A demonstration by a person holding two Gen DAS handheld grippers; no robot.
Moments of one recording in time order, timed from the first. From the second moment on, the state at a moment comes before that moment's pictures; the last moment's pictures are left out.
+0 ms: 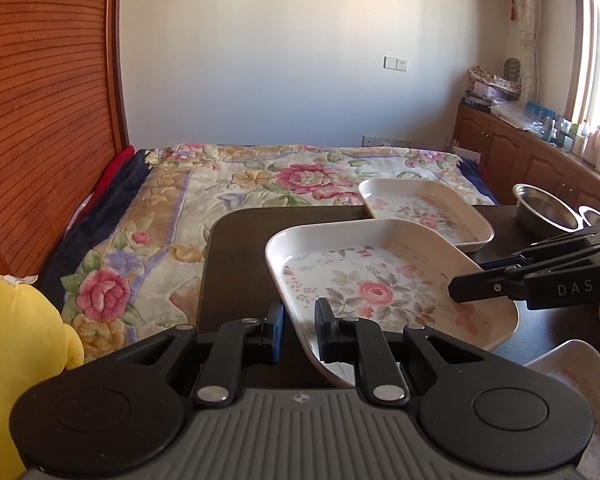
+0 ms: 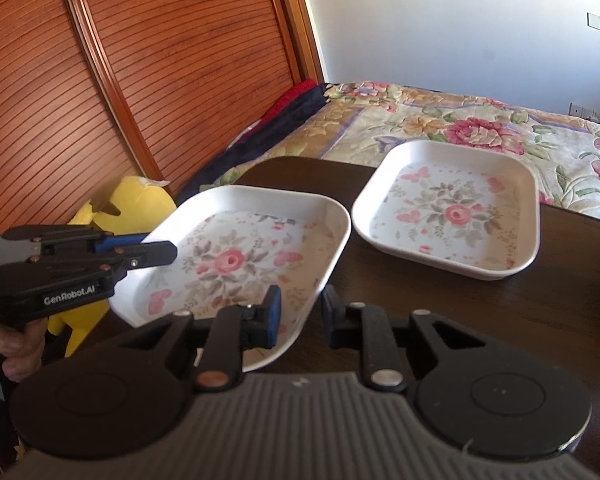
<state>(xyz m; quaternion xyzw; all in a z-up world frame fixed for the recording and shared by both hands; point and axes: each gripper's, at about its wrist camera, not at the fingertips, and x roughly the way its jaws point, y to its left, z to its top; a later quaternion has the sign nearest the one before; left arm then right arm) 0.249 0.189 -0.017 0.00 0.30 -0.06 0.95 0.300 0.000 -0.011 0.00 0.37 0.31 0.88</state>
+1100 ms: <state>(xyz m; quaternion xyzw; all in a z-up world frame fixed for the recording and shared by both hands) 0.172 0.101 0.013 0.04 0.28 -0.11 0.95 0.225 -0.093 0.020 0.02 0.32 0.28 0.90</state>
